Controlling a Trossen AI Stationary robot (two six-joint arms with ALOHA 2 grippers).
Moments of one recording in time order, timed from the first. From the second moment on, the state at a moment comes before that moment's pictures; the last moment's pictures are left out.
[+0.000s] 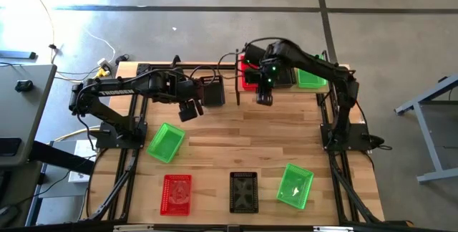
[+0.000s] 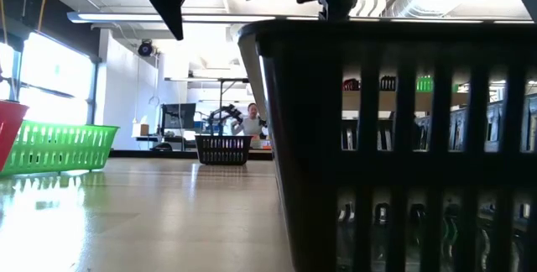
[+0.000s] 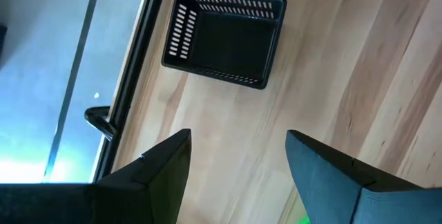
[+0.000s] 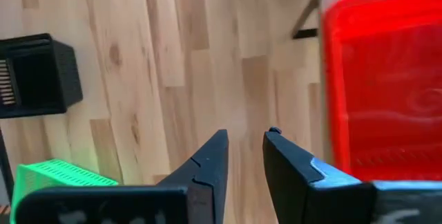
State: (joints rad) left arm 0.22 1.43 1.44 -1.29 -0.44 -0.13; right arm -0.36 1.87 2.02 -1.53 -0.21 -0.23
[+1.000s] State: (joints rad) left arm 0.22 1.43 1.44 -1.28 -0.44 -0.16; right arm -0.41 1.82 1.94 -1.38 -0.07 -0.21
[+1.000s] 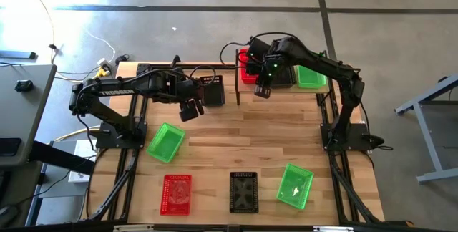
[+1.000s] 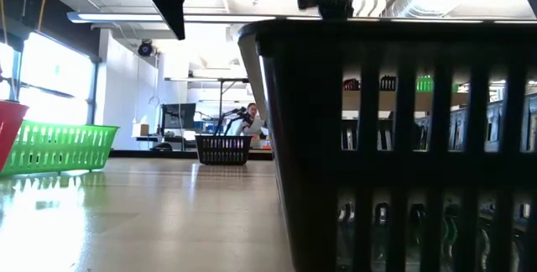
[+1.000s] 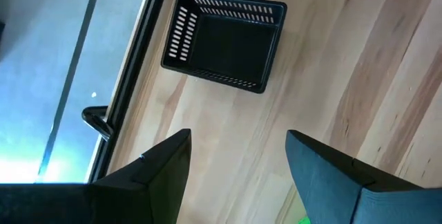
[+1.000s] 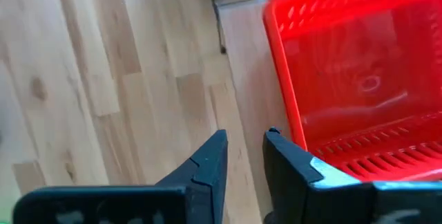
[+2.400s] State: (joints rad) left arm 0.58 1.44 1.27 -1.00 -0.24 -0.52; right arm -0.17 1.72 1.96 -1.44 0.03 -0.03
